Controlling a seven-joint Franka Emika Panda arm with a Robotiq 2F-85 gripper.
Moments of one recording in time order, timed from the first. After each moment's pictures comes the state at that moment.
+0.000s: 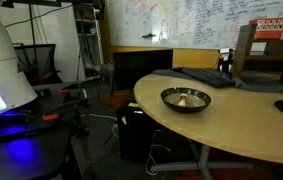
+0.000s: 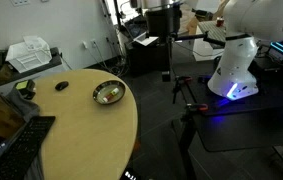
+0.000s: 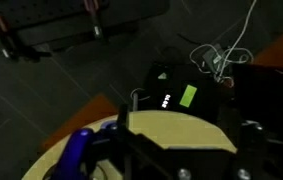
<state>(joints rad) 0.12 -0.51 0.20 -2.58 0.30 2.03 0.40</state>
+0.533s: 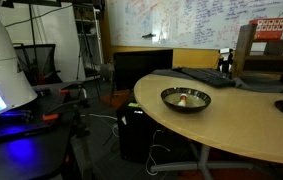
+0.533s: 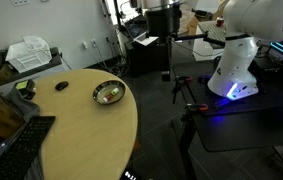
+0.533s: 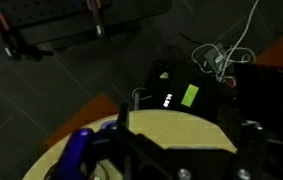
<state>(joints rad) 0.11 -0.51 0.20 -2.58 0.29 2.03 0.40</state>
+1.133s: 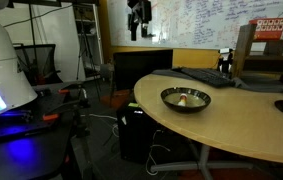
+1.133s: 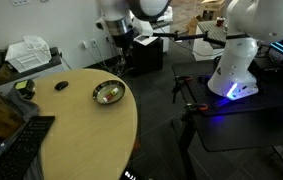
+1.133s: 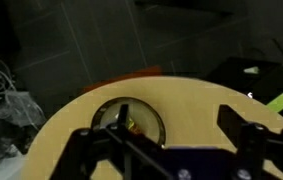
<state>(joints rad) -0.05 -0.08 0.04 -2.41 -0.20 2.24 -0.01</state>
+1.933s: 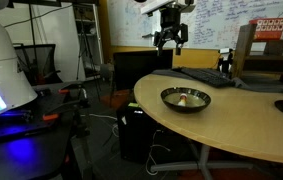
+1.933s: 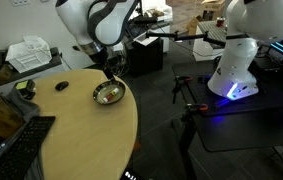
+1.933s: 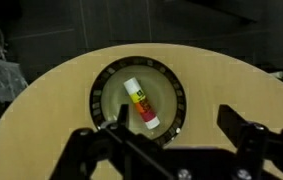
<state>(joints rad) -0.05 0.34 -0.01 -2.02 -0.25 2.23 -0.20</state>
